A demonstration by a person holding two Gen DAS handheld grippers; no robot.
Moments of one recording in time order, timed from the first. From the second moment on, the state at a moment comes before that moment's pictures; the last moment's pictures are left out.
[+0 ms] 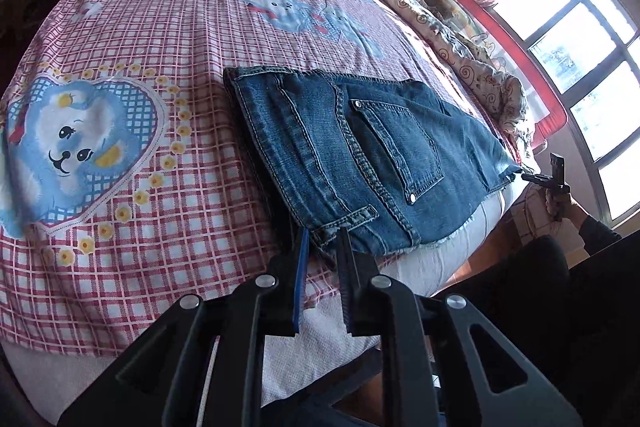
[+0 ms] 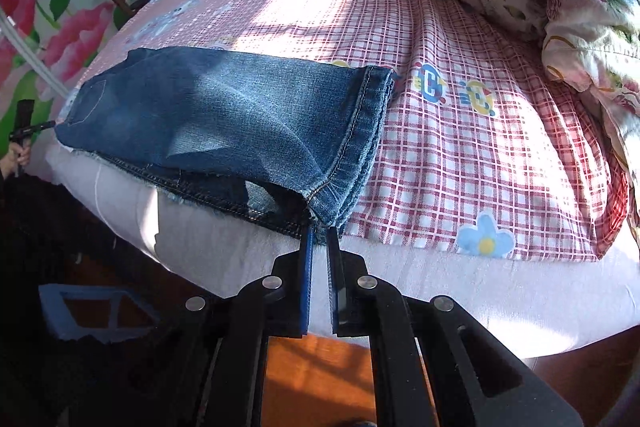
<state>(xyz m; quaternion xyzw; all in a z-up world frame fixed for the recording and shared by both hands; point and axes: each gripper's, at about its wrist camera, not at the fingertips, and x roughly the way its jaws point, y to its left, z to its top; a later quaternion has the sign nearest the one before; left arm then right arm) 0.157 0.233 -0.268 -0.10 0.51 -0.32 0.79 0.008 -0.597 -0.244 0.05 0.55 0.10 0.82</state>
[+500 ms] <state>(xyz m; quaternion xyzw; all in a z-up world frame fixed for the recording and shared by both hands) 0.145 0.146 -0.236 -0.06 0.48 -0.38 0.79 0.109 -0.615 -0.239 0.19 0.52 -0.02 0.83</state>
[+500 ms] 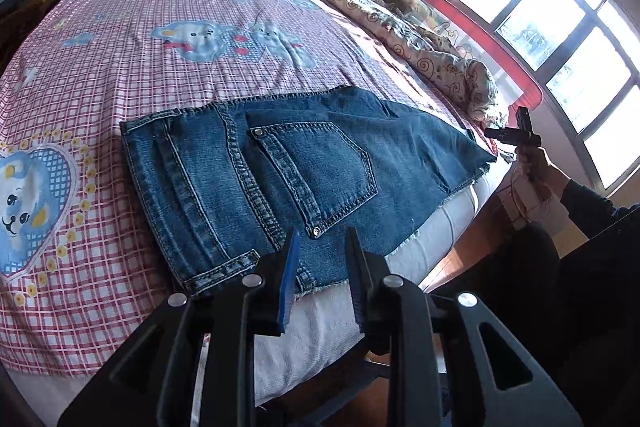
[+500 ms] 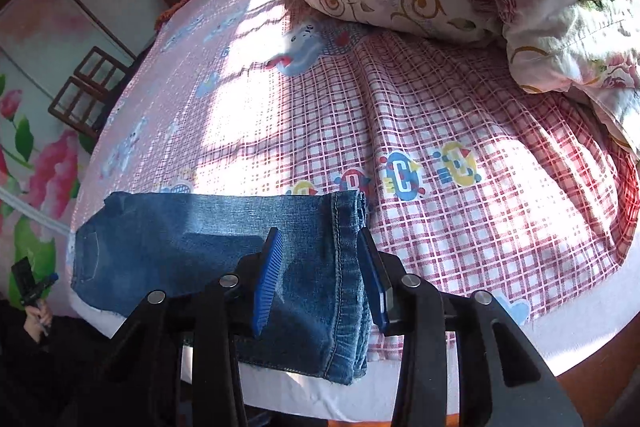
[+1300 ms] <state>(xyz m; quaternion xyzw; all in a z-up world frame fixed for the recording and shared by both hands) 0.151 0.126 -0.289 -0.03 0.53 -0.35 0.77 0.116 -0.616 -0.247 0.15 0.52 -0.09 0.84</state>
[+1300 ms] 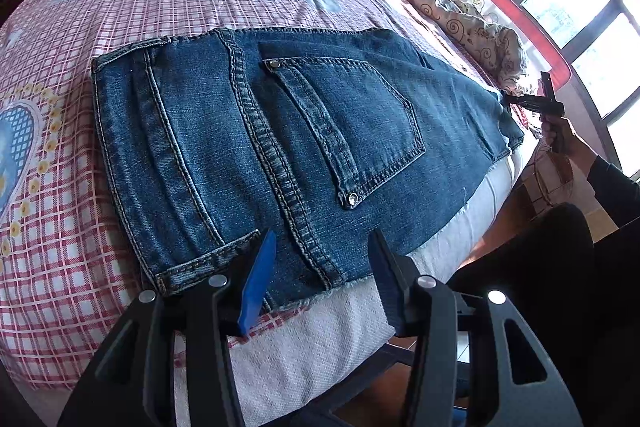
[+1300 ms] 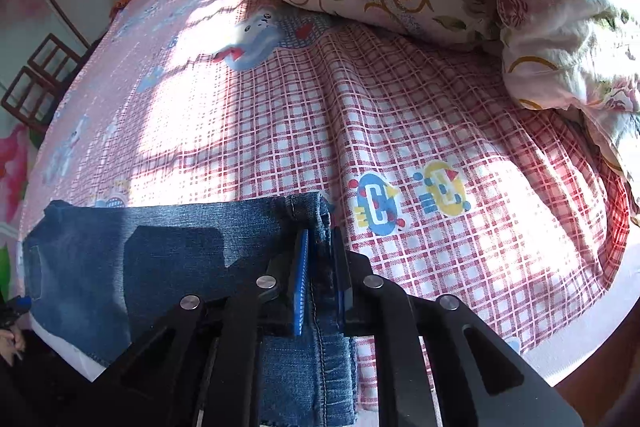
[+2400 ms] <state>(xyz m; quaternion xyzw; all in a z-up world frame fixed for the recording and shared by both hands) 0.148 0.128 -0.286 -0.06 0.53 -0.36 0.77 0.020 -0.578 -0.235 0.15 0.51 -0.18 0.83</state>
